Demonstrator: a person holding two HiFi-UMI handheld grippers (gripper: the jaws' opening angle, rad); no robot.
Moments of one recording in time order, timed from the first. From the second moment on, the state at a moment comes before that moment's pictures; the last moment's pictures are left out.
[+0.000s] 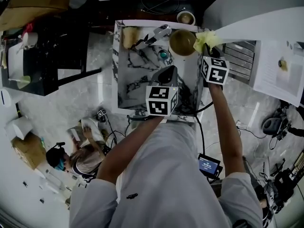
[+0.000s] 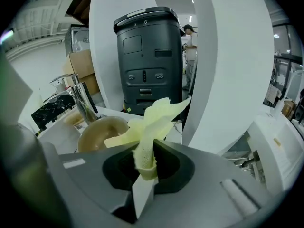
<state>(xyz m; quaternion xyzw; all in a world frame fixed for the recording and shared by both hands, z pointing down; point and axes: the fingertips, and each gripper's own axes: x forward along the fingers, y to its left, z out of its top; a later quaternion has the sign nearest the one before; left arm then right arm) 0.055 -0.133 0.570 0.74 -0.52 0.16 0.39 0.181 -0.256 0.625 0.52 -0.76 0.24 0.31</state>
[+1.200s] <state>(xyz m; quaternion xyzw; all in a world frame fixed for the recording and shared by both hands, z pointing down) 0.021 -0.103 0.506 0.79 -0.49 0.12 0.35 0.177 -0.180 0.458 0.59 -0.78 0.15 0.13</state>
